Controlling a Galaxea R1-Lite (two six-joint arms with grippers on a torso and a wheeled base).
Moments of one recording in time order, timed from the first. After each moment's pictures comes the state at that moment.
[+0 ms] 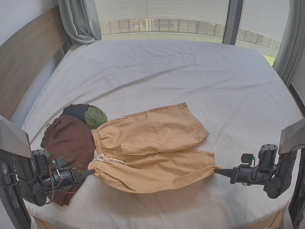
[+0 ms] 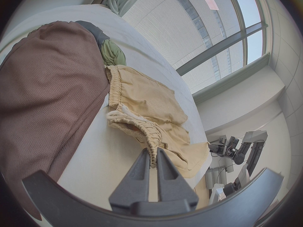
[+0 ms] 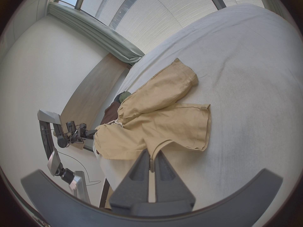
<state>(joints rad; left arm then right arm) 0.04 2.22 -0.14 -1.55 -0.73 -0.46 0.15 2.21 -0.18 -1.54 0.64 0.38</state>
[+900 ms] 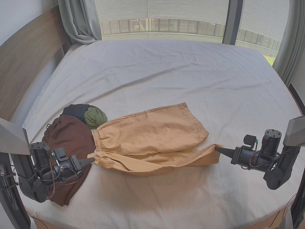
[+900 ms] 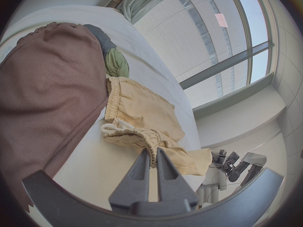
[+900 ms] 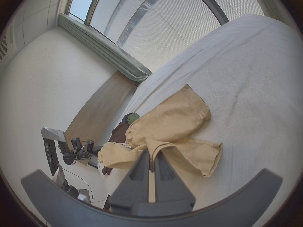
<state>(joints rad) 0.00 2.16 -0.21 -1.55 -0.63 -0.67 0.16 2.12 -0.34 -1.54 0.62 0.51</state>
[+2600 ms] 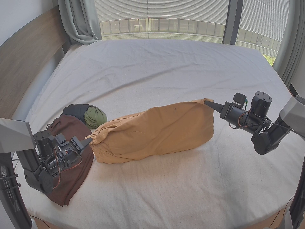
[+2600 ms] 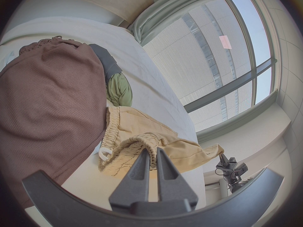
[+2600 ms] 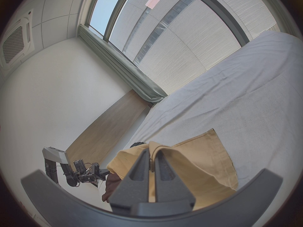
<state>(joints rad) -0.04 2.18 -0.39 -1.55 -0.39 -0.84 0.19 2.16 -0.94 -1.26 0.62 0.58</state>
